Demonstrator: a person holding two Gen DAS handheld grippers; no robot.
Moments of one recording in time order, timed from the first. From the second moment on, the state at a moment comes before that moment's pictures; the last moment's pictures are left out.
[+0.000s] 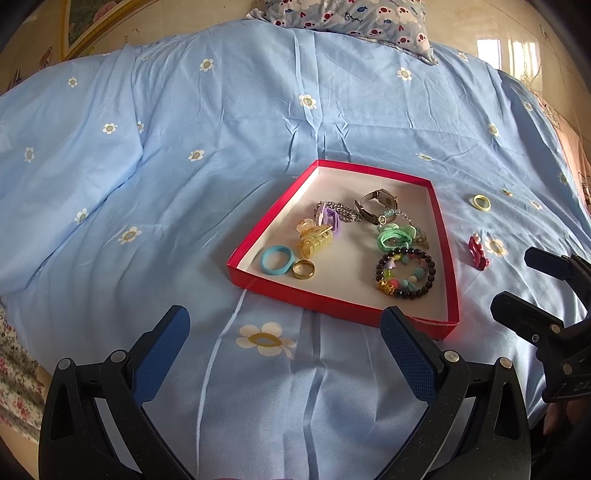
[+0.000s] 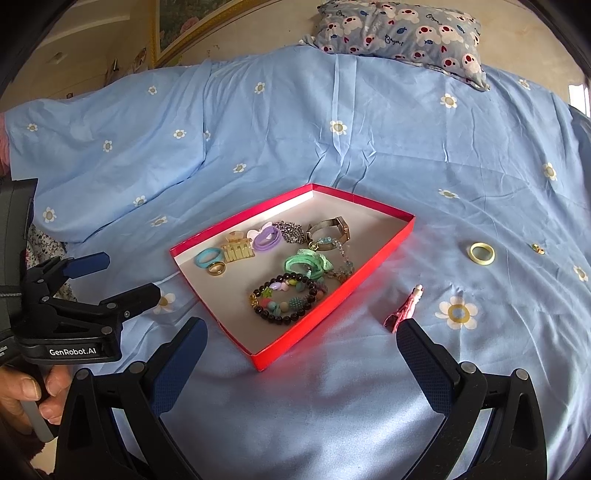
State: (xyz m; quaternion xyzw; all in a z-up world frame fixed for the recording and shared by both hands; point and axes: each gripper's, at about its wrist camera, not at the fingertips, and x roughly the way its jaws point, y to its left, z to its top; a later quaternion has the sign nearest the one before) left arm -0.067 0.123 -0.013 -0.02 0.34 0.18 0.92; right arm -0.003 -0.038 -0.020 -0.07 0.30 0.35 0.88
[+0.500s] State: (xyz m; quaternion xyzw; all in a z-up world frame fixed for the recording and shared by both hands) left arm -0.067 0.122 -0.014 -0.02 0.34 0.18 0.92; right arm -0.002 -0.038 -0.020 -0.07 0.30 0.35 0.88
